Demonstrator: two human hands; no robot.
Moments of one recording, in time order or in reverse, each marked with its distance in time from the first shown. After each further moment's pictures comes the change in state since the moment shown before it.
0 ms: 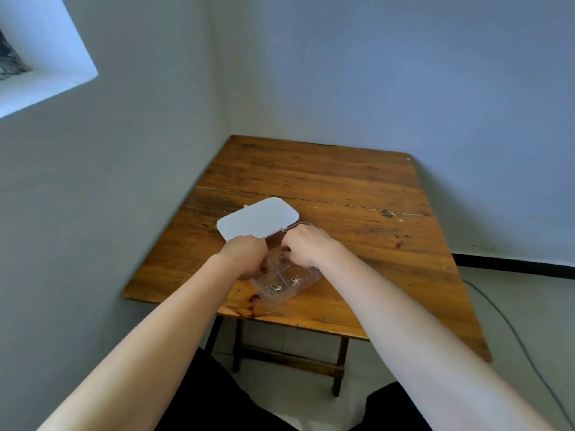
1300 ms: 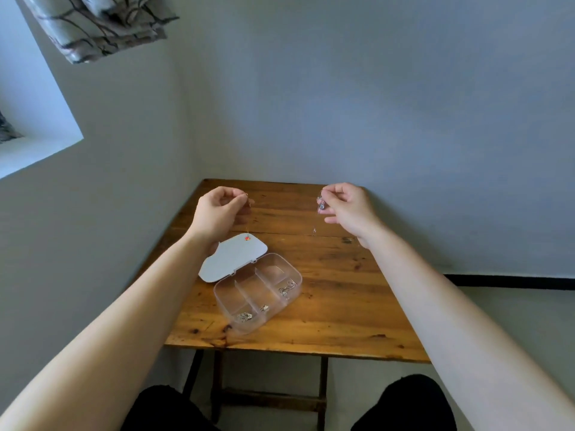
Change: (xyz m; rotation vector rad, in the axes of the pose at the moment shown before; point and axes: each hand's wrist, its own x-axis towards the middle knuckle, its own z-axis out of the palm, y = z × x) left_hand -0.021 0.014 -0.122 -1.538 0.648 0.005; right_hand -0.103 0.092 -0.105 1.174 0.734 0.192
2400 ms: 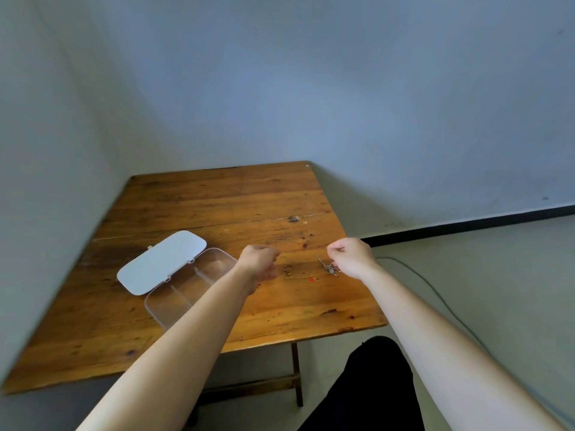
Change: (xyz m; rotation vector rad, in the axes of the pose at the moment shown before) left_hand -0.043 -0.097 0.178 0.128 -0.307 -0.581; right_hand -0.060 0.166 -0.092 -0.540 0.052 0.390
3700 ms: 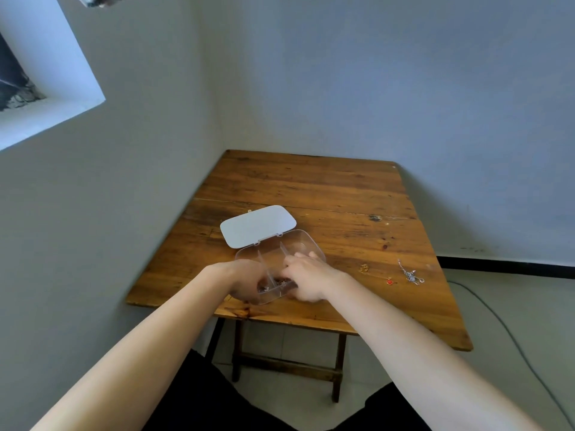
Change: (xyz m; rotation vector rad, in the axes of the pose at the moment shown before) left_hand -0.049 -0.054 -0.183 1.357 -0.299 0.129; right_hand -0.065 -0.160 0.146 -0.744 -0.552 -0.886
